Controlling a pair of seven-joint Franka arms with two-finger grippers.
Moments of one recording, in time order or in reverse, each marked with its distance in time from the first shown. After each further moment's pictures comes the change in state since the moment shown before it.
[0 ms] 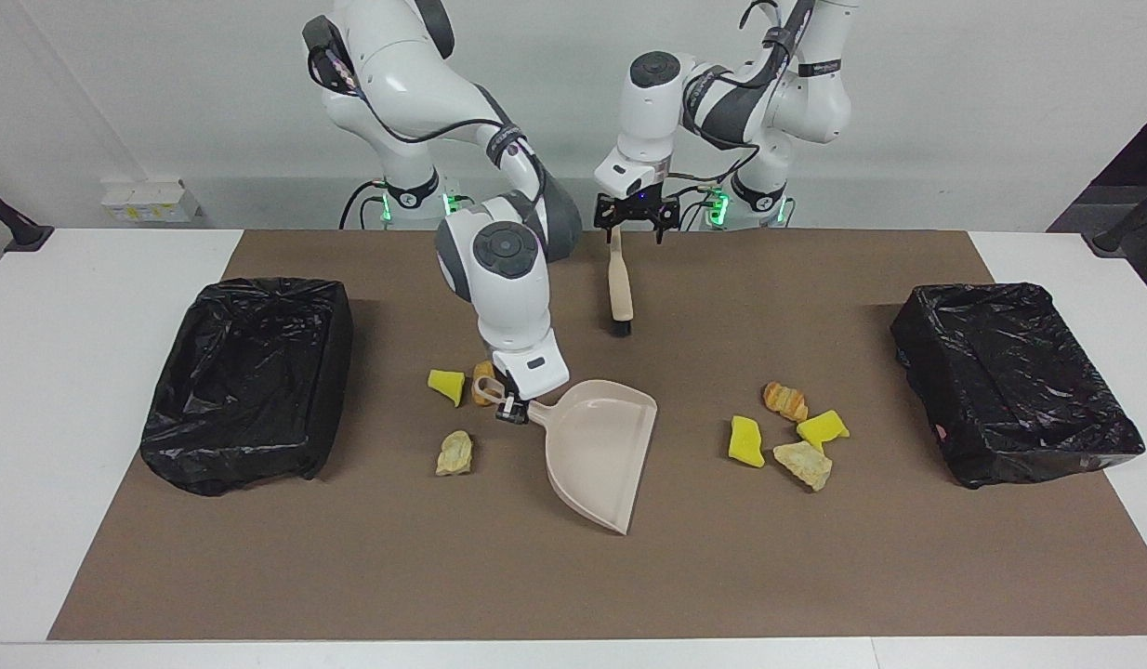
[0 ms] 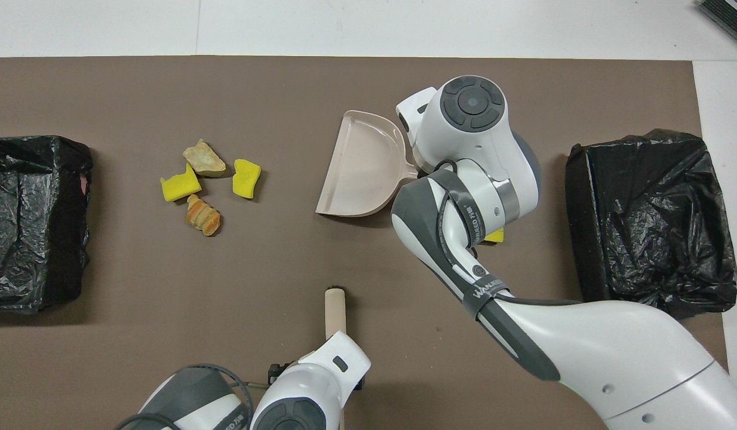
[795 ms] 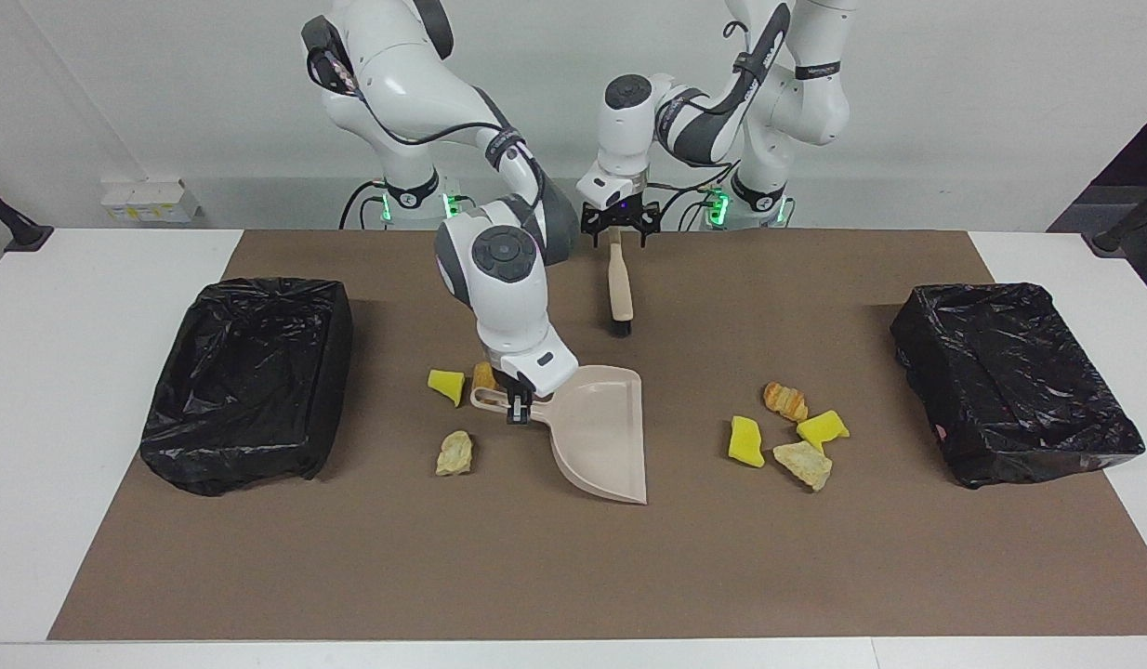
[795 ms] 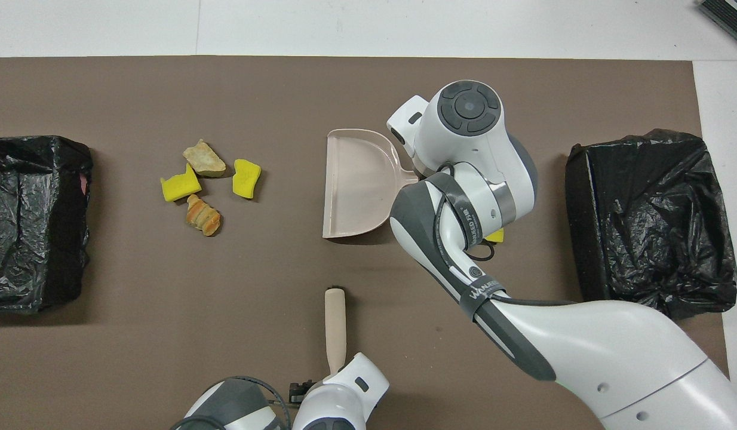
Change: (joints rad) left arm -0.093 0.061 0.001 -0.038 0.000 0.068 -0.091; right arm 0.014 0.009 0.003 -0.012 -0.003 0.002 -0.142
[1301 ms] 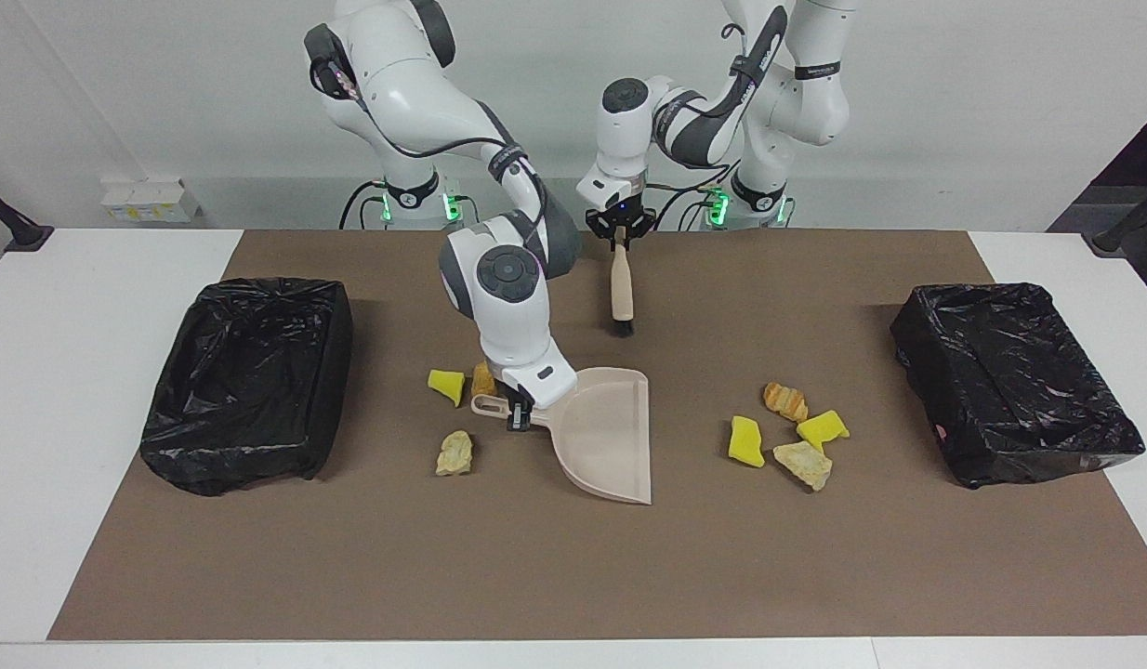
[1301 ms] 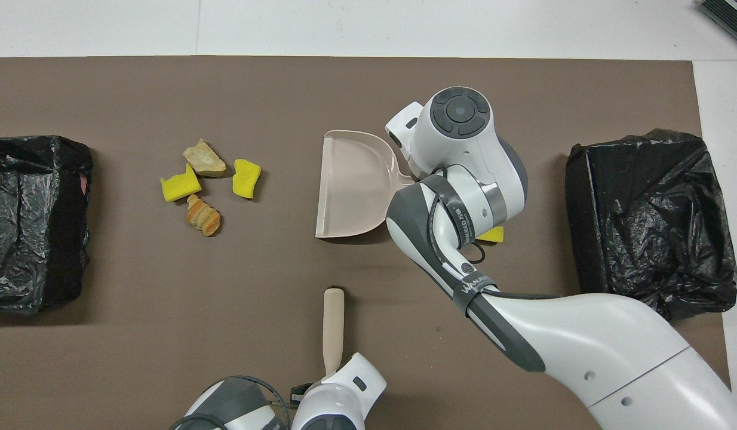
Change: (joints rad) left arm 0.000 0.002 0.007 0.000 0.000 -0.021 0.003; right arm 0.007 0.029 0.003 -0.004 0.001 0.004 0.063
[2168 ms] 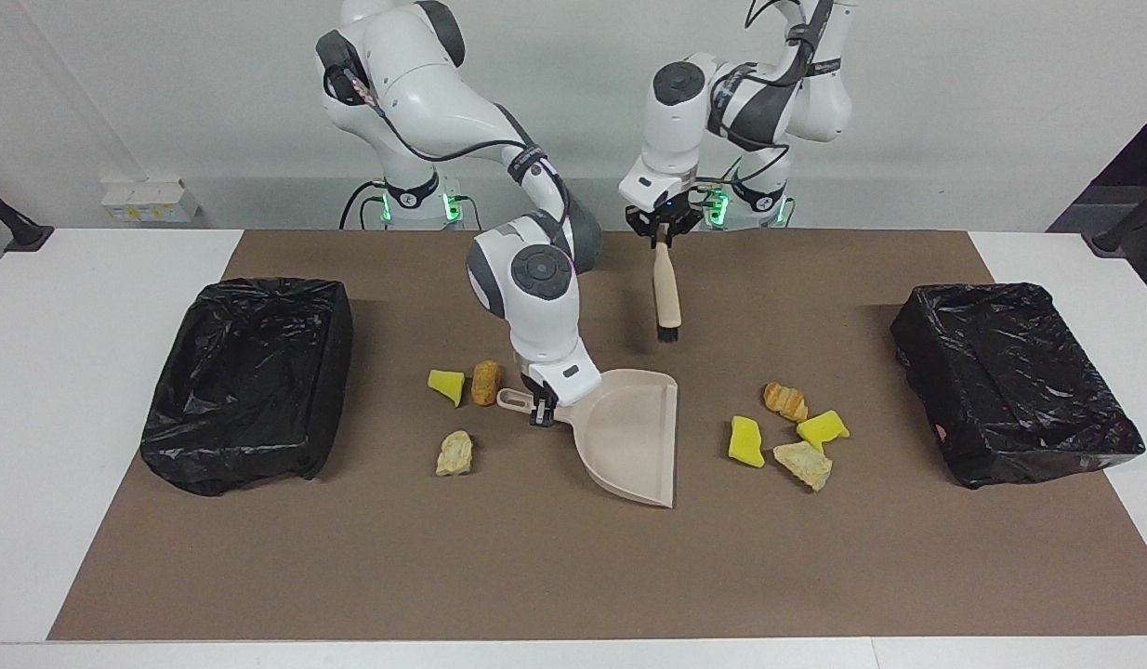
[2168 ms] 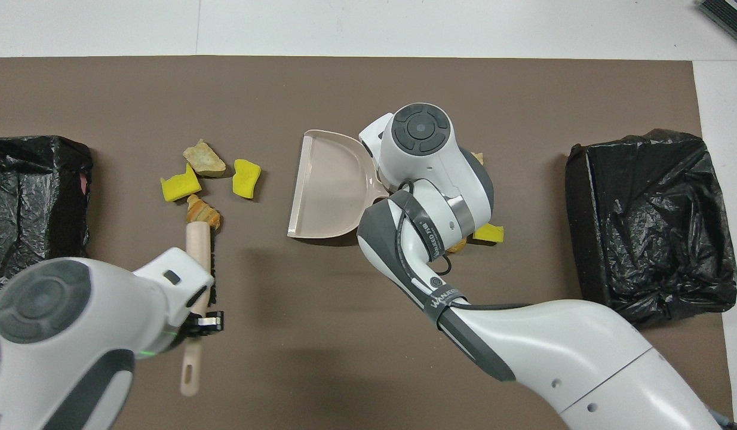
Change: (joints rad) left arm 0.587 -0.153 0.085 0.243 0.004 -0.493 0.492; right arm 0.077 0.027 0.000 0.023 -0.014 0.010 0.123
